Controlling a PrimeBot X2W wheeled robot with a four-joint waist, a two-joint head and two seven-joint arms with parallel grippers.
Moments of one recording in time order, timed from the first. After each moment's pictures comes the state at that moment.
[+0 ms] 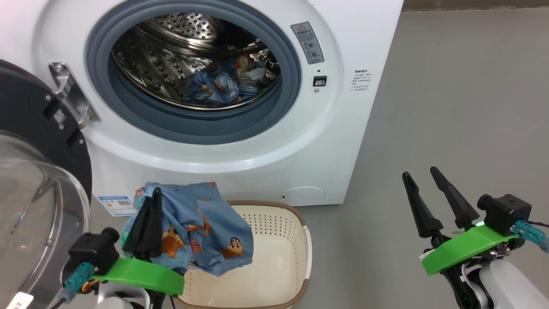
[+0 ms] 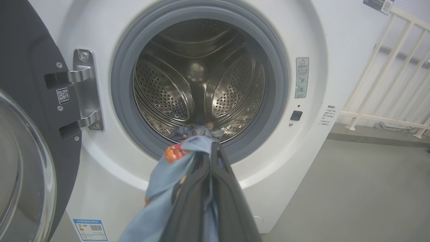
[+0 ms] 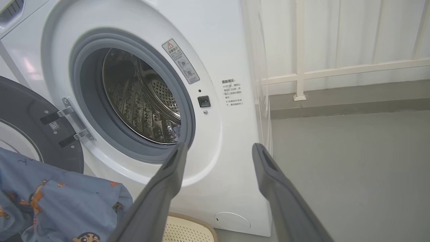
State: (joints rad) left arm -0.23 0.26 -0.37 0.23 -0.59 0.06 -0.24; right arm -0.23 -0.28 0.30 0.29 0.60 0.13 -0.25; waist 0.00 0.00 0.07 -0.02
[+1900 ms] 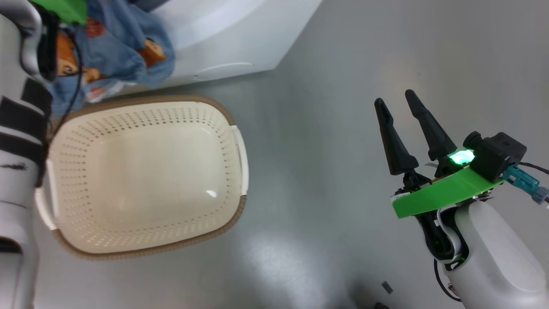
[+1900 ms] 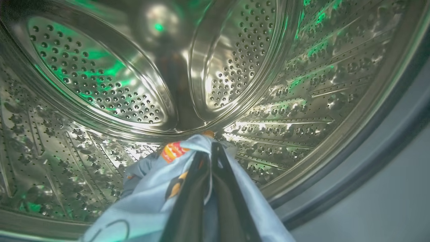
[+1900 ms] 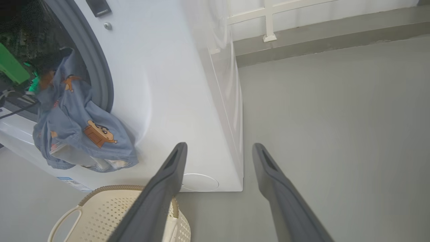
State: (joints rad) left arm -1.39 0.25 -0.39 1.08 -0.47 -0.07 -0.24; right arm -0.44 -0.19 0.31 0.20 0.56 0.13 -0.25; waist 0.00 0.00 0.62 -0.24
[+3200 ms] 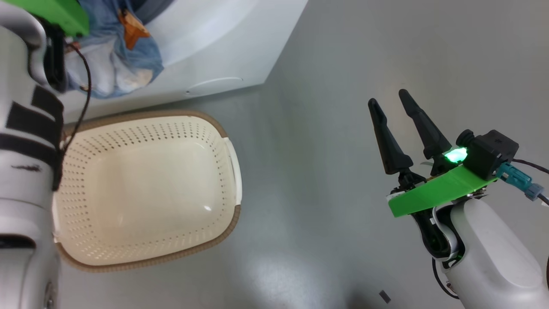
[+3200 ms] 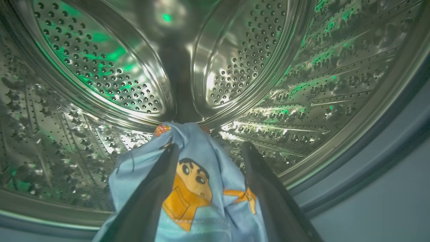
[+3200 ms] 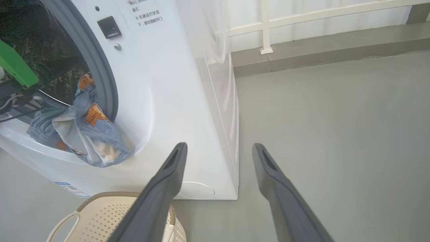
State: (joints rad) left arm -1.39 0.20 -0.22 1.22 -0.39 -0.08 -0.25; right arm -0.46 -0.18 0.33 0.23 0.55 0.13 -0.25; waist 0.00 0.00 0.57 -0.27
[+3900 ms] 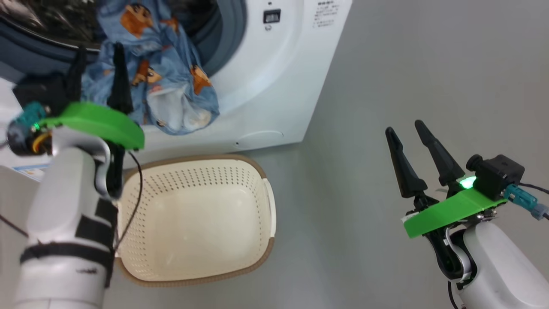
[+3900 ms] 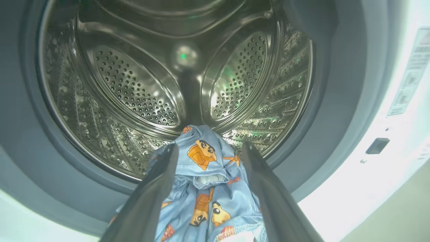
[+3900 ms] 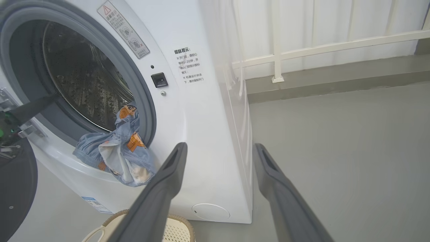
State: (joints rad) left arm -0.94 0.15 -0.15 0.89 -0.37 -0.11 -0.26; right arm -0.38 -0.22 0.31 0.27 0.56 0.13 -0.25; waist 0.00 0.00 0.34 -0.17
